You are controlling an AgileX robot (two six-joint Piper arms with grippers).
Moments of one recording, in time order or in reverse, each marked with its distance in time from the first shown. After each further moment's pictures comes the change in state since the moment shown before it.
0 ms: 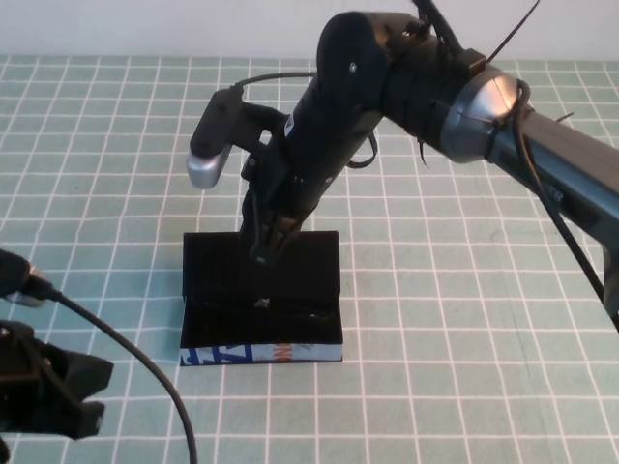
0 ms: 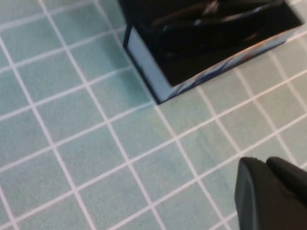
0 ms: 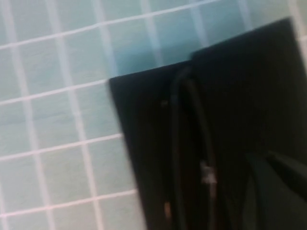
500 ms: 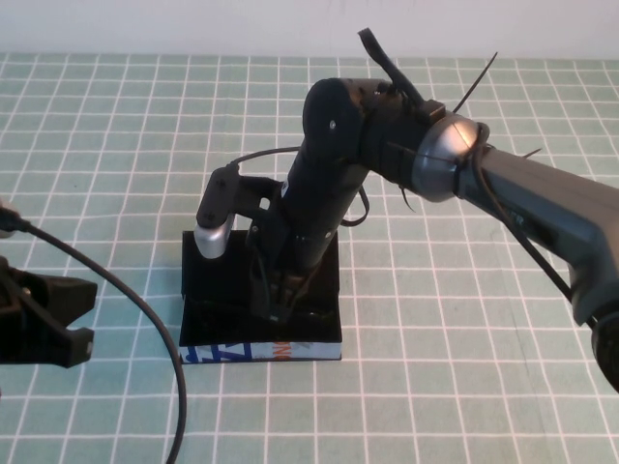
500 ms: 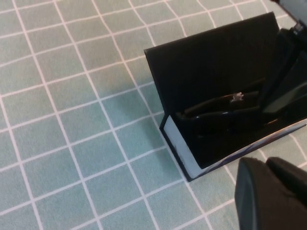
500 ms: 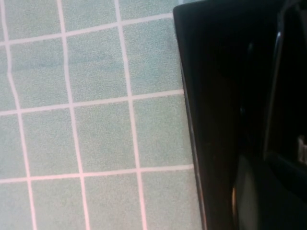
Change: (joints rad) right arm 0.010 0.044 0.122 0.050 0.038 -0.095; left arm 0.000 -0.006 -0.071 -0.010 -0.133 -0.021
